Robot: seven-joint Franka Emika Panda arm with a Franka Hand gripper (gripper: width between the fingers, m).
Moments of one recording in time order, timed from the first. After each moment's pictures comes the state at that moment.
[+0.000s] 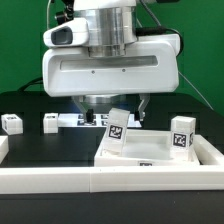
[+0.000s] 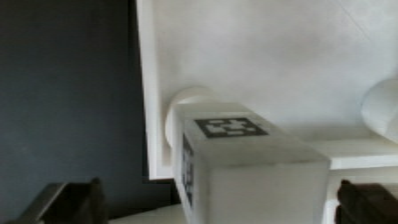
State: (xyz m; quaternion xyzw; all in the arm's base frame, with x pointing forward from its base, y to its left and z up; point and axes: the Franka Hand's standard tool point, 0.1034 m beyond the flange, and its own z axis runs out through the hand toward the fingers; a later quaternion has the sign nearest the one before) arm 0.599 -0.017 0.084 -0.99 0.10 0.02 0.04
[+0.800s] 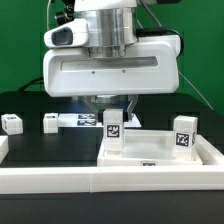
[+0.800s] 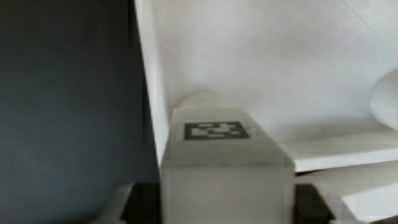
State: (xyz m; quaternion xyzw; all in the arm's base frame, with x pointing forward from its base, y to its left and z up) arm 0.599 -0.017 0.084 -0.99 0.11 0.02 0.04
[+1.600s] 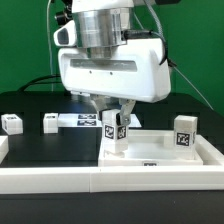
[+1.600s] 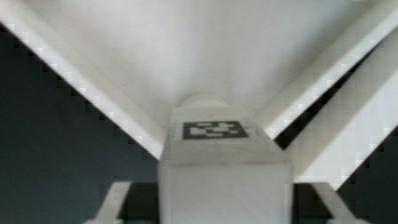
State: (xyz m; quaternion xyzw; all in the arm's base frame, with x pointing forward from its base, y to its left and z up) arm 0.601 -0.014 0.082 -0.88 0.47 0.03 0.05
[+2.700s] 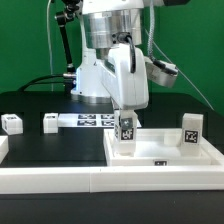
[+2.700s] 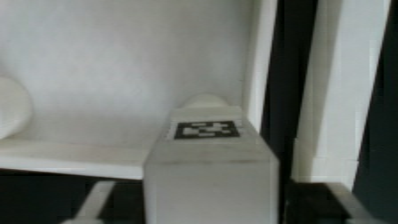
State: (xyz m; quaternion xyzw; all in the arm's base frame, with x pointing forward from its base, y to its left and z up) arm 0.602 -0.001 0.081 -0.75 0.66 0.04 0.04
